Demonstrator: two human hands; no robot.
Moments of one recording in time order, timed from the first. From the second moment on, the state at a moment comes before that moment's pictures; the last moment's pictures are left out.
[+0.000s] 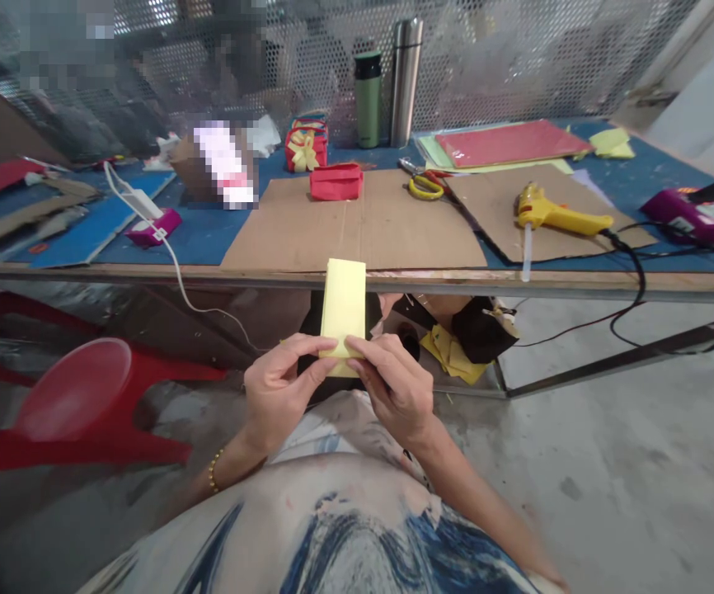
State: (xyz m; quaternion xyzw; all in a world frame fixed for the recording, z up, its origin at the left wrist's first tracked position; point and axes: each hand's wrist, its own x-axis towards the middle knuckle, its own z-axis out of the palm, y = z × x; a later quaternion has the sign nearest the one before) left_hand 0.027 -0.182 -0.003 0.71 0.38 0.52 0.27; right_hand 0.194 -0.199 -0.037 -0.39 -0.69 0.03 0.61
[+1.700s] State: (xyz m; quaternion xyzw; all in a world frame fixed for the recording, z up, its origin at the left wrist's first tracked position) left_hand 0.025 -0.173 -0.015 0.75 0.35 0.49 0.26; right_hand 0.201 -0.189 -0.041 -0.46 -0.42 0.52 0.58
